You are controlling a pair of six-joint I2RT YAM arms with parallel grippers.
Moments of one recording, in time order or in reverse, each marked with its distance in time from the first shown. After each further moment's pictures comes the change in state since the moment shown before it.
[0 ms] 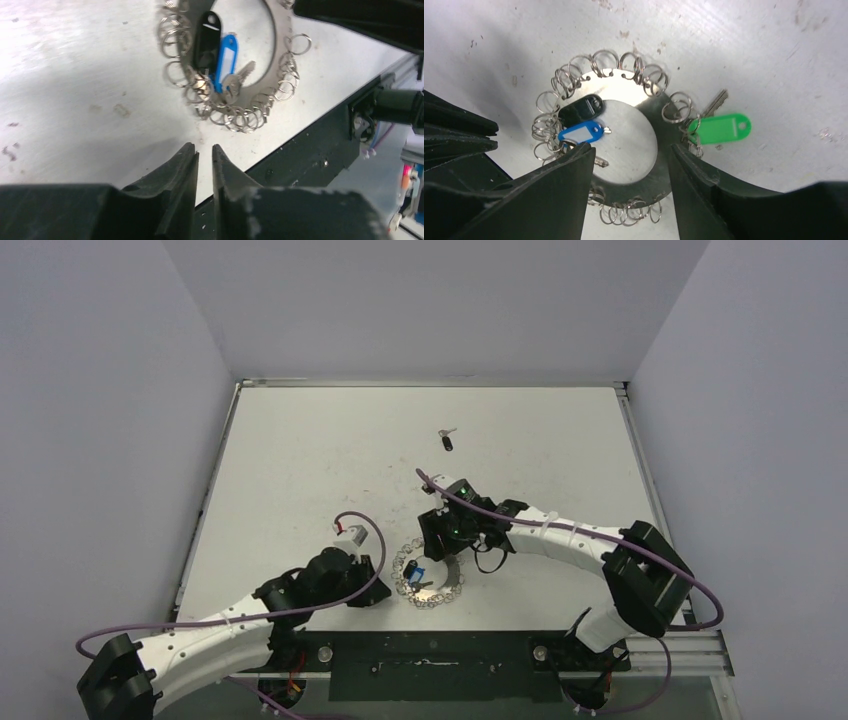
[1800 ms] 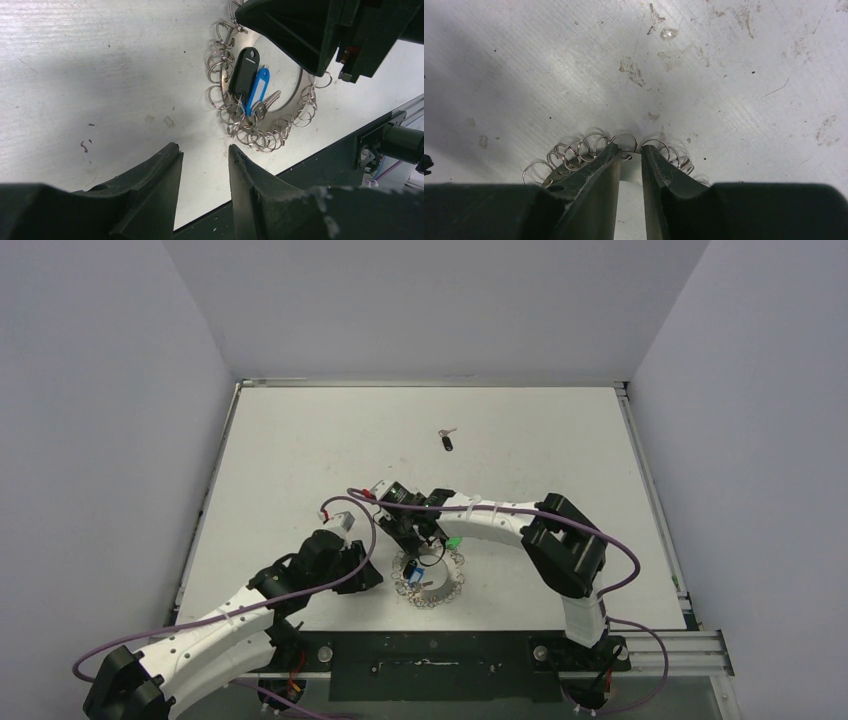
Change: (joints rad) left arm 0.183 0.024 0.098 -0.173 0.014 0.053; right arm 0.153 0.438 0.467 -0.200 0.212 -0.173
